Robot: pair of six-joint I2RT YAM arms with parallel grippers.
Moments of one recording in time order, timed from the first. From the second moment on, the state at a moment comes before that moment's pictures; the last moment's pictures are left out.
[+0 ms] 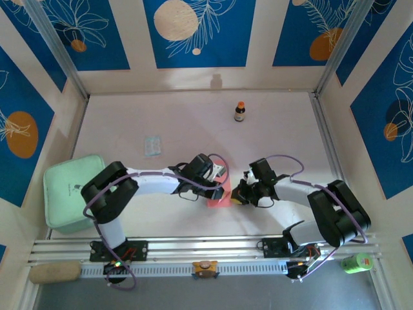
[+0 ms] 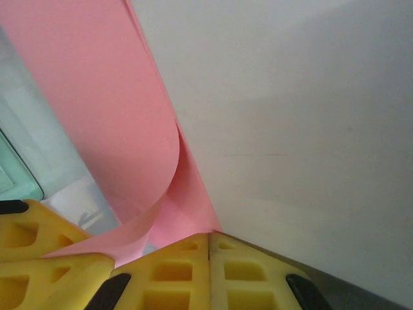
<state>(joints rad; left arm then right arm) -0.90 1.76 0.91 -0.06 0.47 -0.53 0.45 1.38 0.44 -0.18 -0.60 0.93</state>
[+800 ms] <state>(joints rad) -0.90 1.76 0.91 -0.01 0.47 -0.55 0.46 1.40 0.42 -0.09 -0.61 0.96</state>
